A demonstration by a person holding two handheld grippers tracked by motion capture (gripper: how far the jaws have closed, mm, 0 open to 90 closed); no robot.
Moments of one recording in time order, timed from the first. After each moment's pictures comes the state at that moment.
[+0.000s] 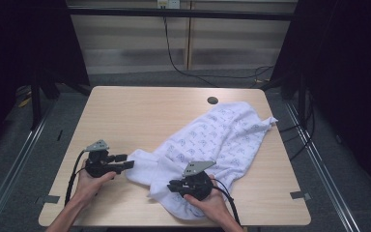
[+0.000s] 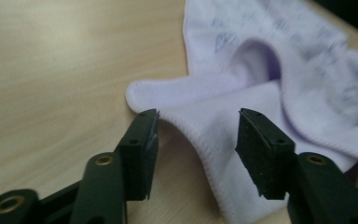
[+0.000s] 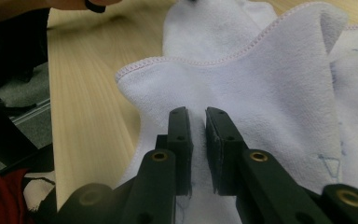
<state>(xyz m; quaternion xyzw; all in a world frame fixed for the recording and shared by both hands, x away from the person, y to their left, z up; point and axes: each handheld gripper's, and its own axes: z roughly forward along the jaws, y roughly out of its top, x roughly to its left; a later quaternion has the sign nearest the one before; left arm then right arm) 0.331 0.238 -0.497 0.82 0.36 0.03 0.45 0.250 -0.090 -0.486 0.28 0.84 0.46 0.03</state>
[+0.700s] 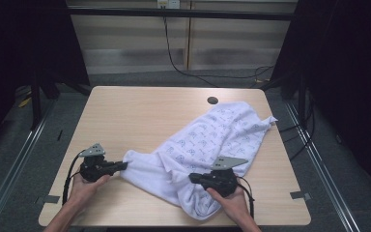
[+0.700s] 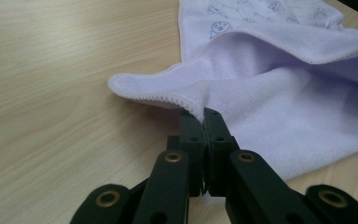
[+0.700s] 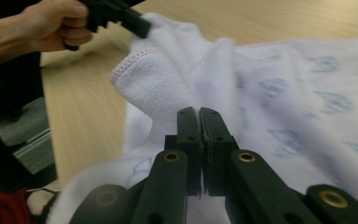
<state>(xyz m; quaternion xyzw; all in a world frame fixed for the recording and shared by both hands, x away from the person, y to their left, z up) 0.314 0.258 -0.487 0.81 0.35 0.04 0.46 0.240 -0.160 -0.464 0.35 0.79 0.50 0.06</state>
